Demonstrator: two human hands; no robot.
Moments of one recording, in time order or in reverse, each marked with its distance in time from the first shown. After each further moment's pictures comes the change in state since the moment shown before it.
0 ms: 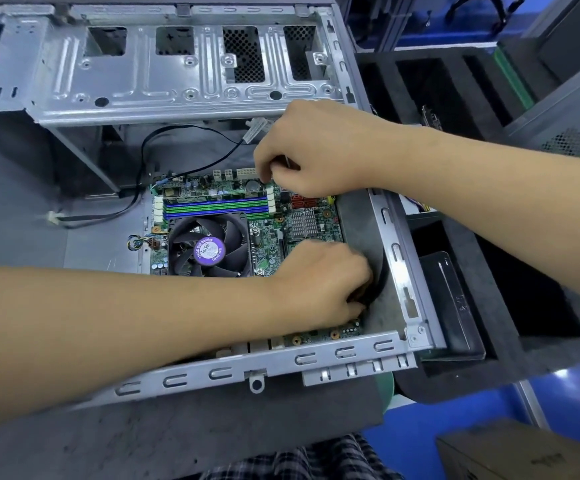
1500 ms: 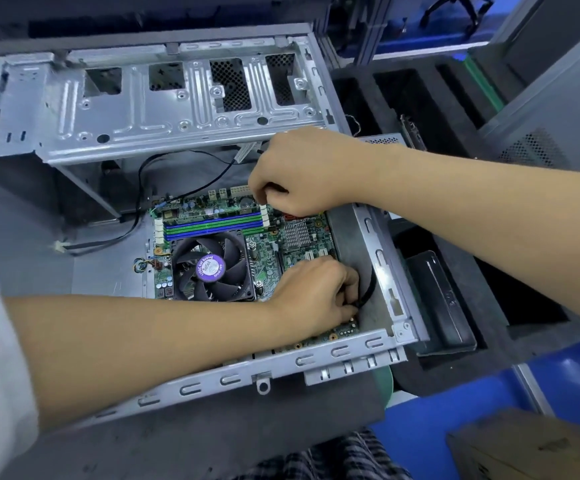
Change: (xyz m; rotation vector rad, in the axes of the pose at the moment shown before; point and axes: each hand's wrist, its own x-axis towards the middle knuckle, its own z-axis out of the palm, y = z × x) left_hand 0.002 -0.004 0.013 -0.267 -0.046 -0.171; right_hand -0.001 0.002 0.003 -0.040 -0.039 0.063
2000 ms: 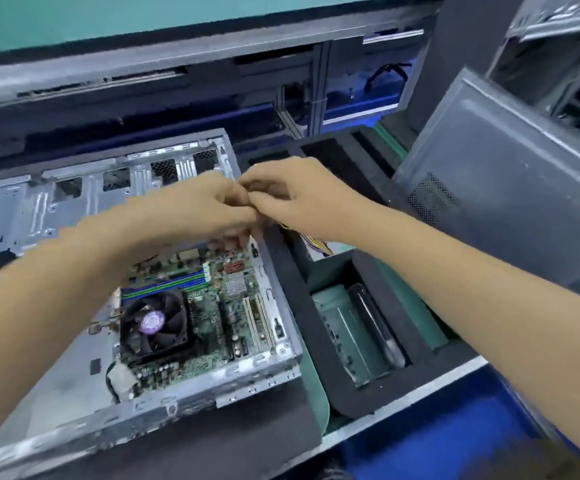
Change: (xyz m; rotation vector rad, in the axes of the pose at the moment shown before) left_hand 0.012 0.082 -0.152 -0.268 0.017 -0.124; right_hand -0.116 0.016 -0.043 0.648 0.459 0.333
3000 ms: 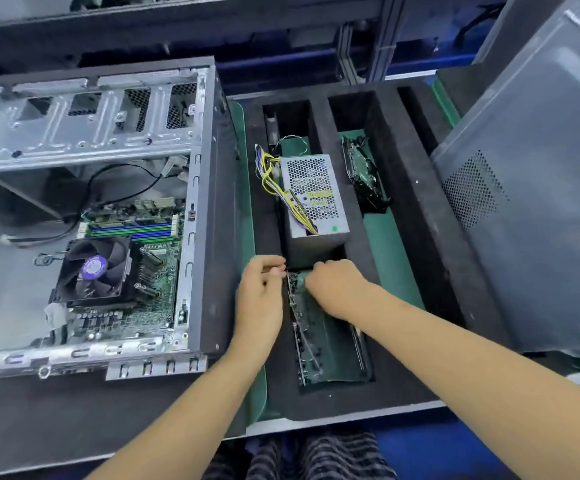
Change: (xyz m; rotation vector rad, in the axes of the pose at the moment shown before) left_hand 0.053 -0.053 0.227 -0.495 0.789 -0.342; right_hand -0.071 0.179 0.092 -0.851 -0.651 -0.029
